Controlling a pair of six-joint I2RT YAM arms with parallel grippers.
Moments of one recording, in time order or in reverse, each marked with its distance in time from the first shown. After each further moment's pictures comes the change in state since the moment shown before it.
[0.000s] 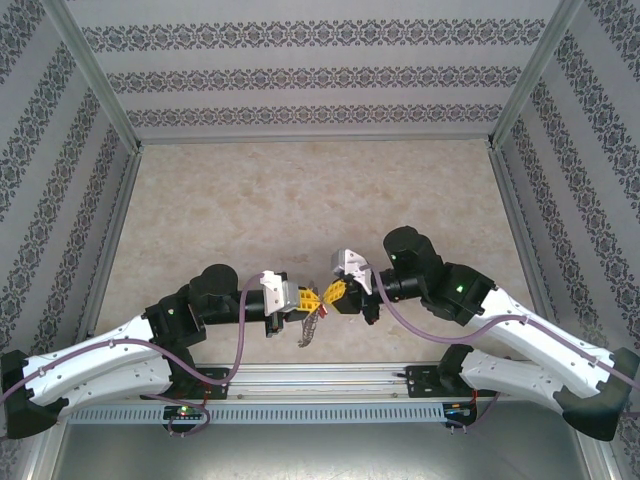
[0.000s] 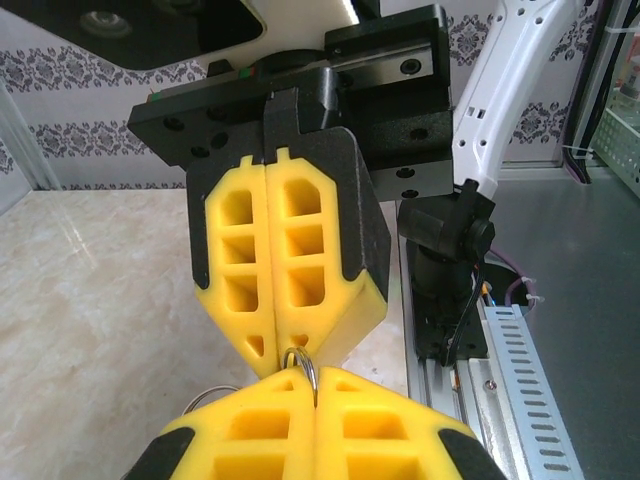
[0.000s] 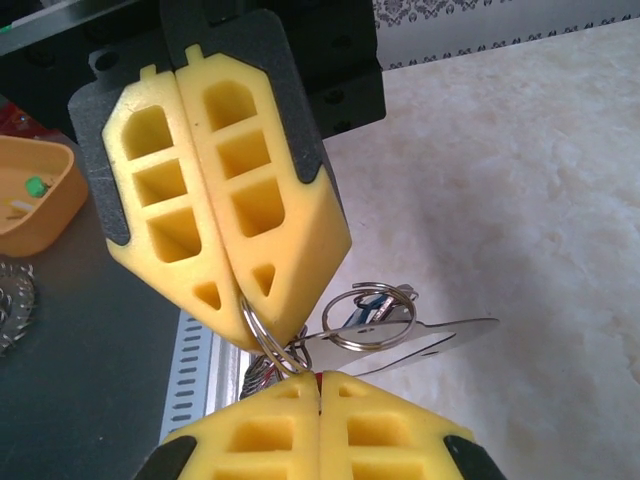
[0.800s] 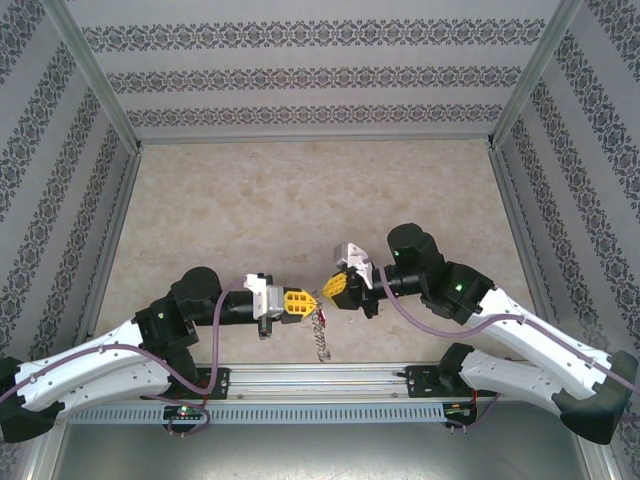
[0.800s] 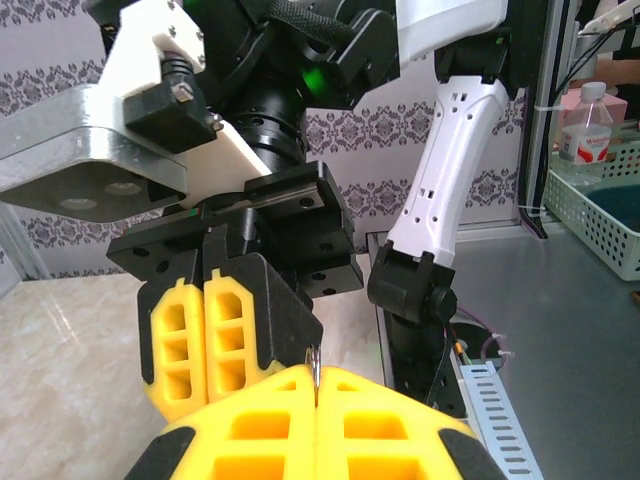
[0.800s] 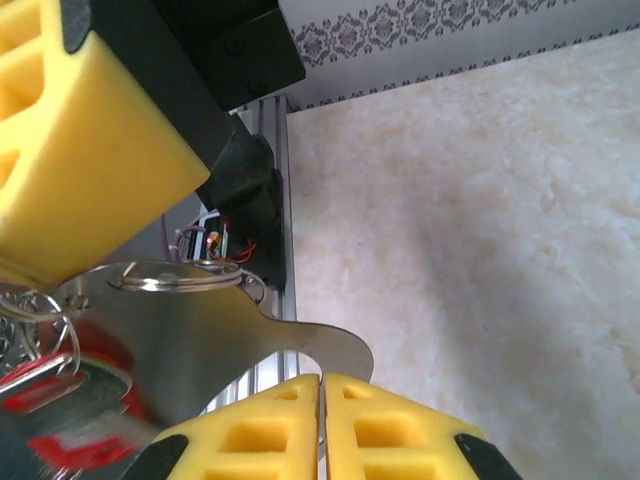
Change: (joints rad) left arm -0.003 -0.067 -0.003 0.089 0.072 0.000; right arm -0.033 -0.014 -0.032 0.081 -0.035 0.039
